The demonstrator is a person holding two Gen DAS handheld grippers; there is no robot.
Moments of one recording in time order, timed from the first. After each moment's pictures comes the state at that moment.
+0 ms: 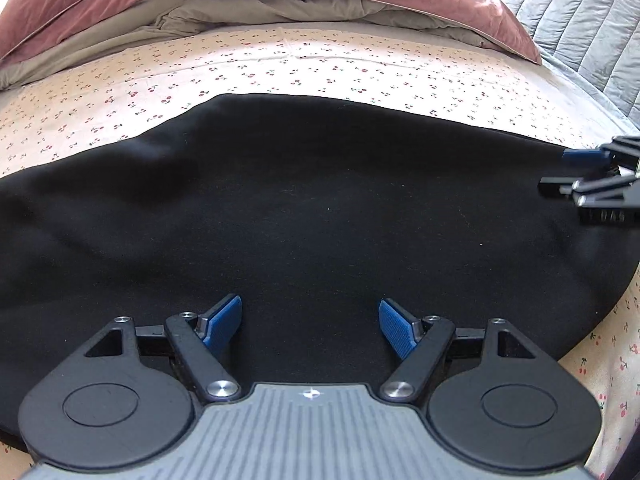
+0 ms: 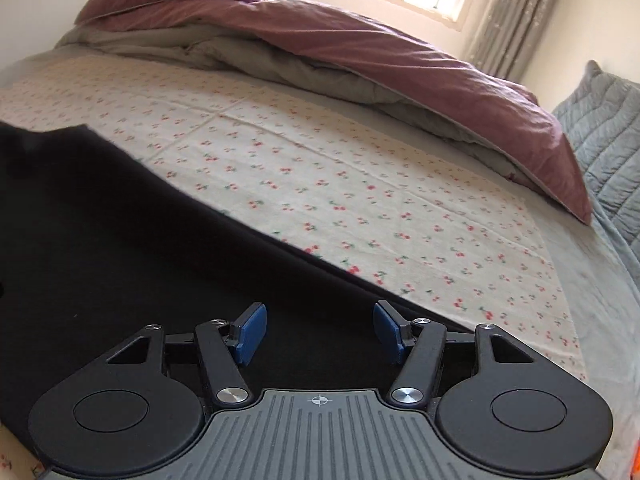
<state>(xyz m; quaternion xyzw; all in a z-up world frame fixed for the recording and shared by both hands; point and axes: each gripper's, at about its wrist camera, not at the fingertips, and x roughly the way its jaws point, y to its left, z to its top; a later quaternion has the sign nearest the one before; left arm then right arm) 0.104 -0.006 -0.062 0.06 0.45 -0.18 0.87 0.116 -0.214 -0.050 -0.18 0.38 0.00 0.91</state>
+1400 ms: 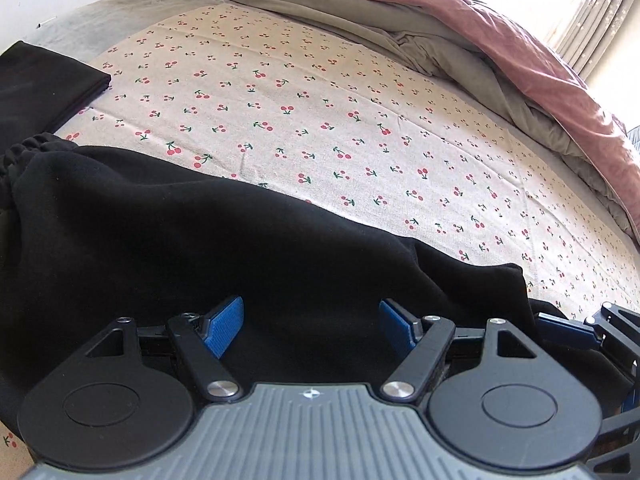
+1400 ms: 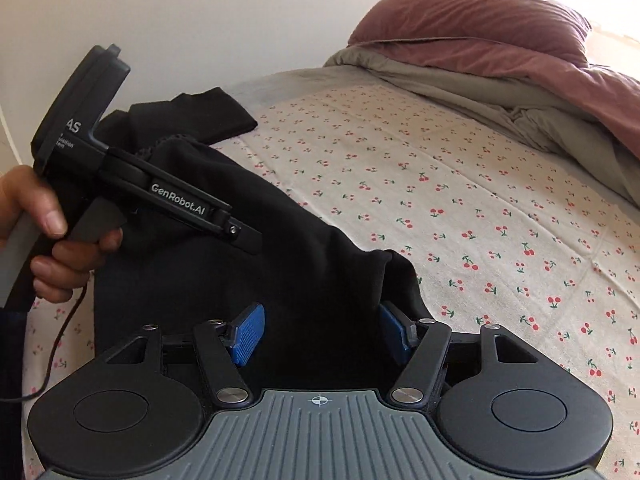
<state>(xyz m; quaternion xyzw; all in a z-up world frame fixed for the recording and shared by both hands) 0.187 0.138 -0.039 -0.15 0.47 0.03 0.87 0.218 -0.017 -0.048 -0.15 0.36 0.38 0.84</state>
